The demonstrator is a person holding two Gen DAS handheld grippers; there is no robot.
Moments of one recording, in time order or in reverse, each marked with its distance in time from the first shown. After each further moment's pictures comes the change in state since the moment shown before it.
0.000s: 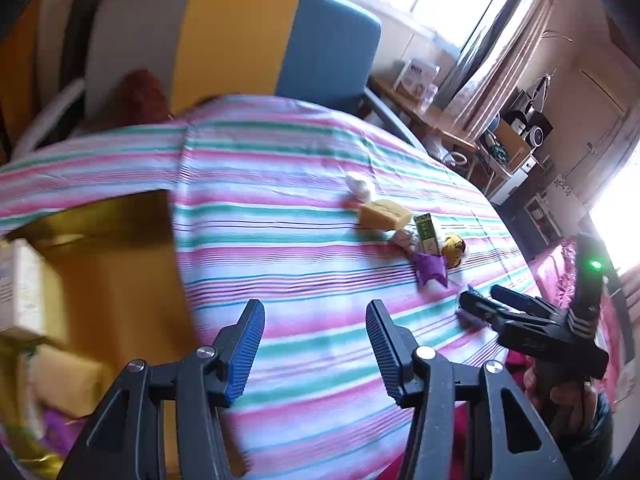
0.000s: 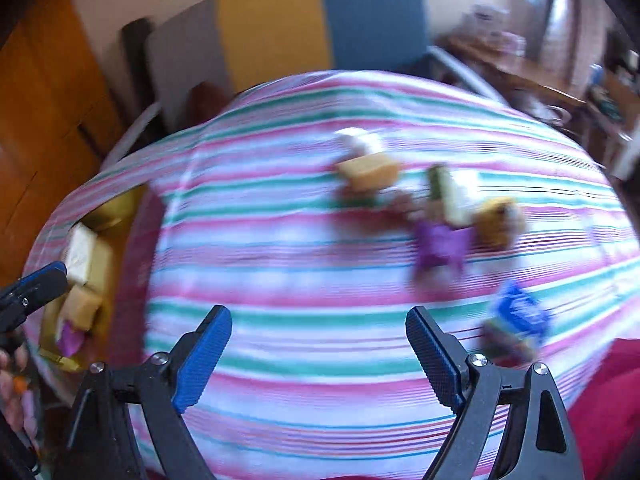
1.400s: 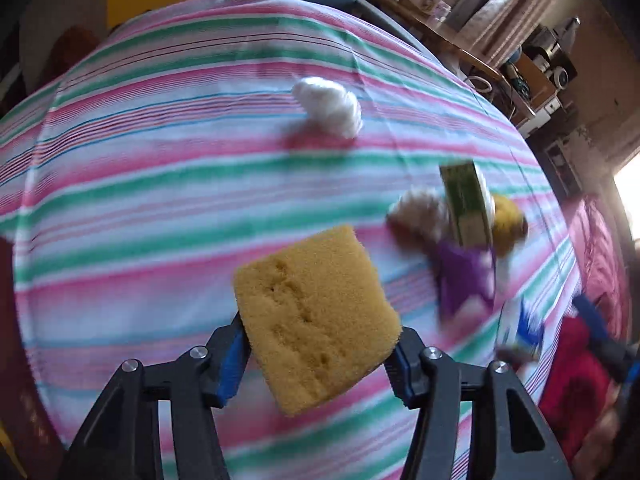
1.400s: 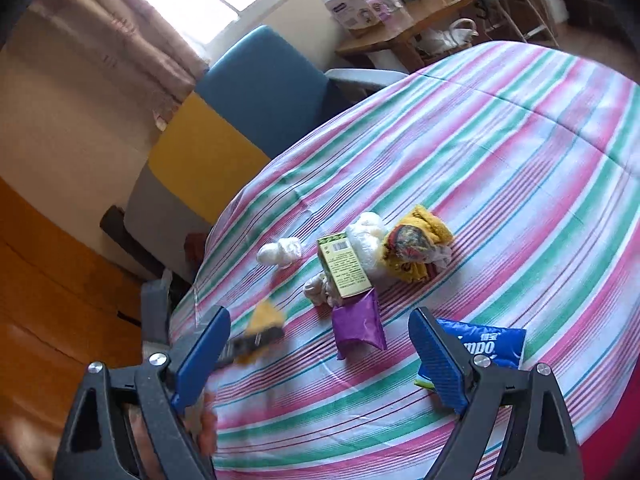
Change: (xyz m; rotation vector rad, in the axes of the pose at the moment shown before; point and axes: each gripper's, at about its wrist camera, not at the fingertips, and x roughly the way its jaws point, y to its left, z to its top) left arm 0.173 -0.062 0.013 0.074 0.253 0.072; right arm 0.006 -0.152 0.004 0.604 -0.212 0.288
